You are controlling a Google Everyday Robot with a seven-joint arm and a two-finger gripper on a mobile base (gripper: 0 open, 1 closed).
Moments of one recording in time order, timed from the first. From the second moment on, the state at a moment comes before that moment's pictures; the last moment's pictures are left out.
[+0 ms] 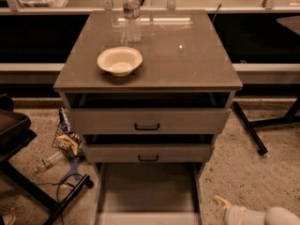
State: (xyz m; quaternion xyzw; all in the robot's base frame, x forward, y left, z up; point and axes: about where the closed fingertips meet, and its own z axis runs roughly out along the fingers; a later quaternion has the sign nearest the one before) arm 0.364 -0.227 0.403 -0.46 0.80 0.20 0.34
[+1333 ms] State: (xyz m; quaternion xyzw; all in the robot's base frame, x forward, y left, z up) arm 0.329 -0.228 0.355 -0.44 0.81 0.23 0.32
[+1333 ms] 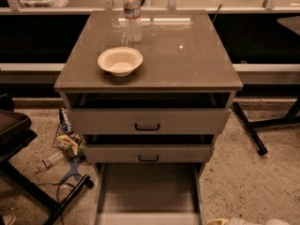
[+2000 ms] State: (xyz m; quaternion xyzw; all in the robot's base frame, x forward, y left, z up) arm 0.305 -0.201 0.262 -0.39 0.81 0.32 0.31
